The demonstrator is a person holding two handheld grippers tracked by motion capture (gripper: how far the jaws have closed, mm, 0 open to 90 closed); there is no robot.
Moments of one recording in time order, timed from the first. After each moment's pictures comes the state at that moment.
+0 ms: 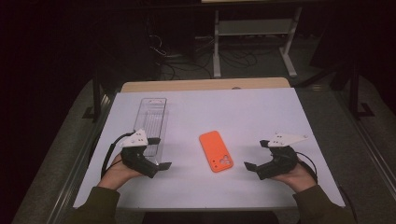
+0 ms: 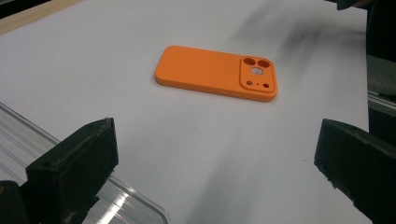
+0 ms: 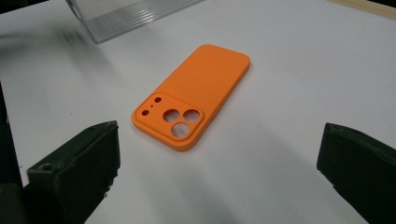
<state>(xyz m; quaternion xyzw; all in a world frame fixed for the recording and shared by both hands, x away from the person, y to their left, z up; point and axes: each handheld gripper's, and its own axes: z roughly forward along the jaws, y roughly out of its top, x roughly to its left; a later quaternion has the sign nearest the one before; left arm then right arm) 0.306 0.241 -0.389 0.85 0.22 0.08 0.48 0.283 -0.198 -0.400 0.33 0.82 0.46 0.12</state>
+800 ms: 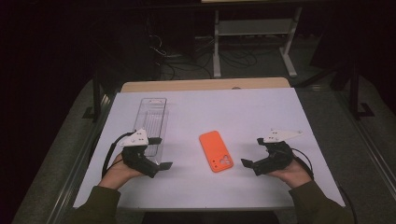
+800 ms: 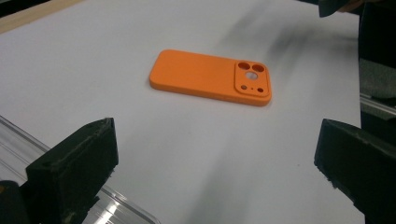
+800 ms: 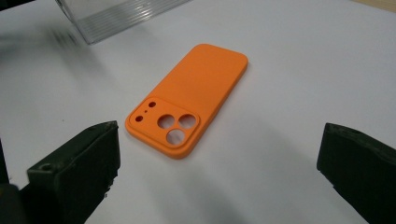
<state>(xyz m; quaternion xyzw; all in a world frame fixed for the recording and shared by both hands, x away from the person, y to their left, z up) 0.307 0.239 -0.388 0.84 0.22 0.07 0.48 0.294 -0.190 -0.399 0.34 0.82 0.45 0.11</state>
